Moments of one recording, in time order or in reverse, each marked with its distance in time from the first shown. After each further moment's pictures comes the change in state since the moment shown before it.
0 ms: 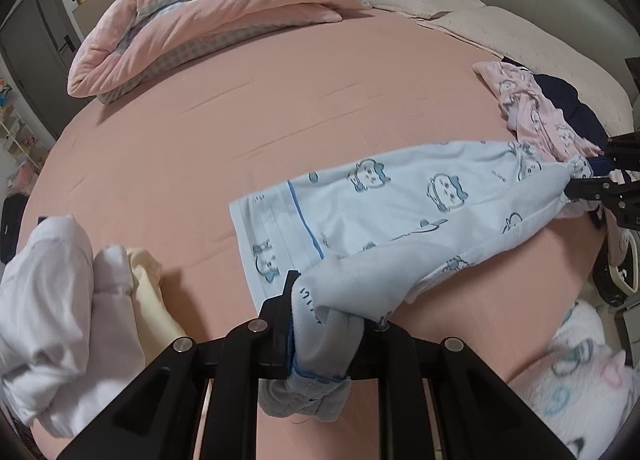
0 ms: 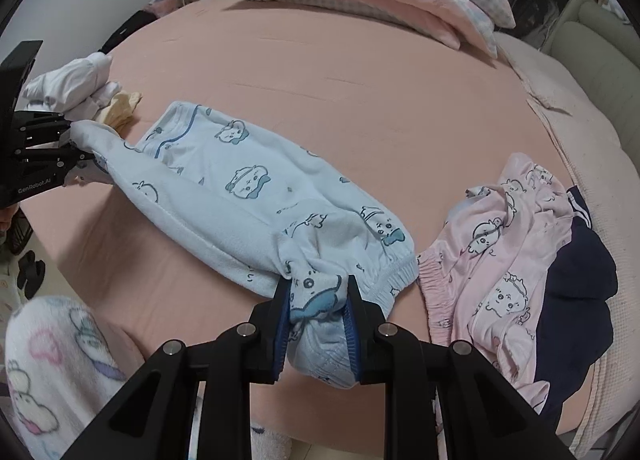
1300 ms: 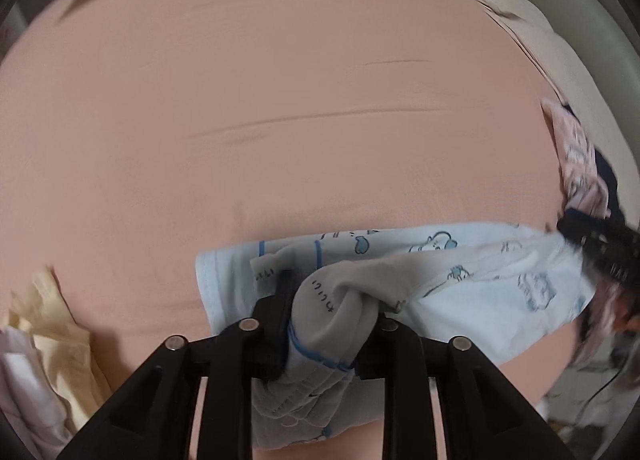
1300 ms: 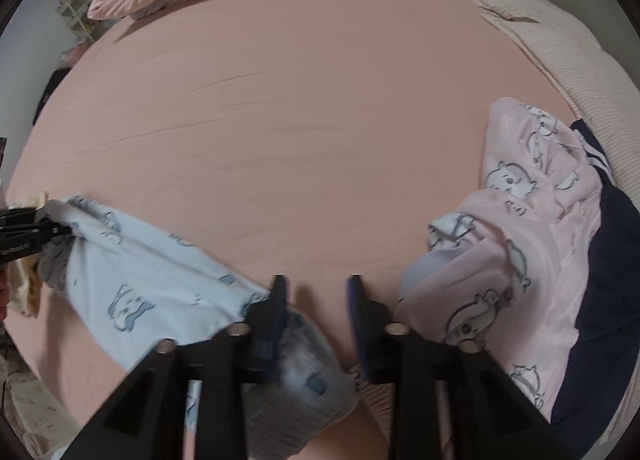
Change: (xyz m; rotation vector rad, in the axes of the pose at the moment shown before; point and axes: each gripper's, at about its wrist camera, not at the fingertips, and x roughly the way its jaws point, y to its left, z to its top) left arm 0.122 0.055 0.060 -0.297 0.298 -0.213; right arm 0.093 -0.080 0.064 0.331 0.125 -0.047
